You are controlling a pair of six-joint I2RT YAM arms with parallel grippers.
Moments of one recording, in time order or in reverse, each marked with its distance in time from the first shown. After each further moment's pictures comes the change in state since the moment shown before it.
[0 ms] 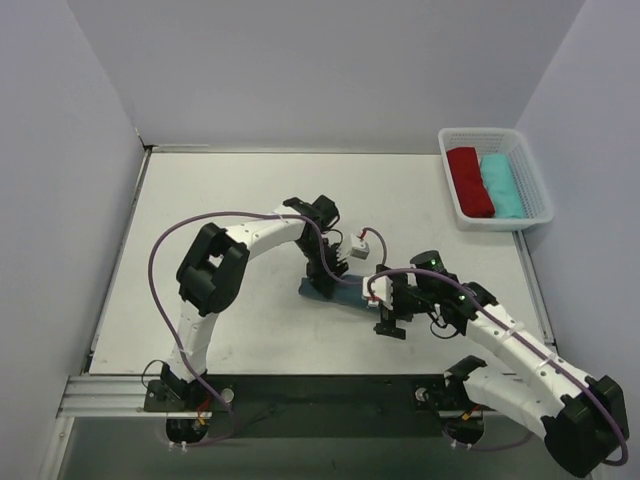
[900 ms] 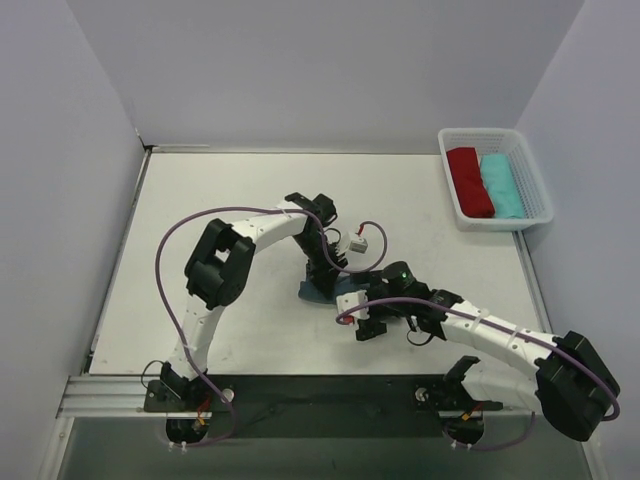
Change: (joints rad) left arm 0.030 0.086 0.092 -0.116 0.095 -0.019; right arm 0.210 0.200 -0.114 0.424 0.237 -0.130
